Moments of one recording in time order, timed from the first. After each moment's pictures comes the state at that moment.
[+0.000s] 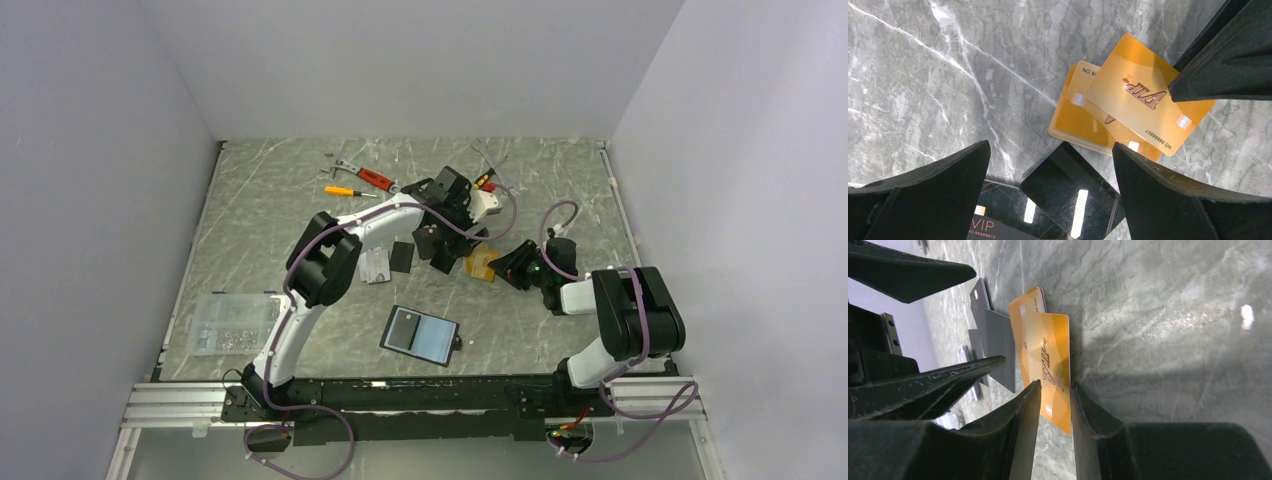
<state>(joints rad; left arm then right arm) -0.75 2.30 1.88 -0.48 0.32 0.38 0.07 1.54 0.34 0.58 -0.41 0.88</state>
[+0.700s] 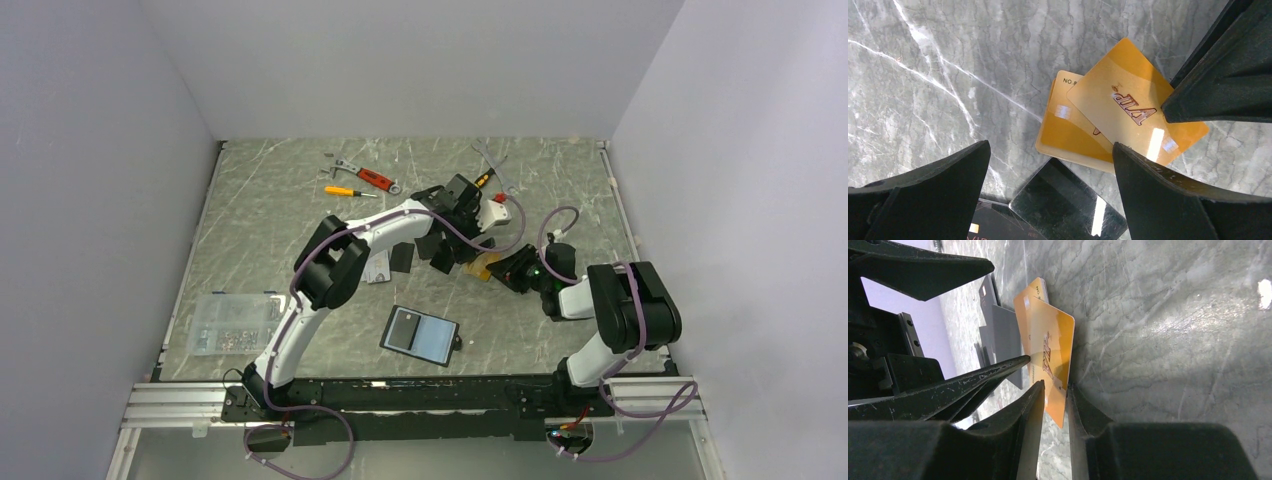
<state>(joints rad) -0.80 2.33 1.90 -0.48 0.25 0.44 0.07 1.60 0.30 0.74 -0.46 0.96</state>
